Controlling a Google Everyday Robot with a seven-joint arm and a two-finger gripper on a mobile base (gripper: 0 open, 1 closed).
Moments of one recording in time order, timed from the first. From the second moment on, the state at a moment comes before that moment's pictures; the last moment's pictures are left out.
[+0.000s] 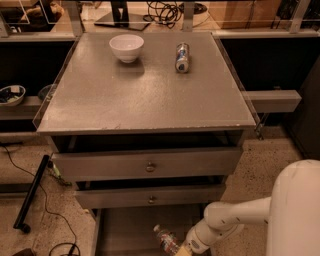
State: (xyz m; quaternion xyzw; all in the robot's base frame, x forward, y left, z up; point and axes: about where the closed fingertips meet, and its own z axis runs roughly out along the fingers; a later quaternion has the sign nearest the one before) arm 0.375 -0.090 0.308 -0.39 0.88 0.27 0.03
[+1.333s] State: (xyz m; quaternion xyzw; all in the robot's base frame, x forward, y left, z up) arm 0.405 -0.057 0.265 -0.33 0.90 0.28 0.04
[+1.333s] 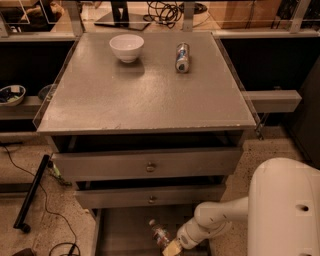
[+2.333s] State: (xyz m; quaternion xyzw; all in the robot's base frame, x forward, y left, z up) arm 0.407 -0.047 0.235 -0.30 0.91 0.28 0.03
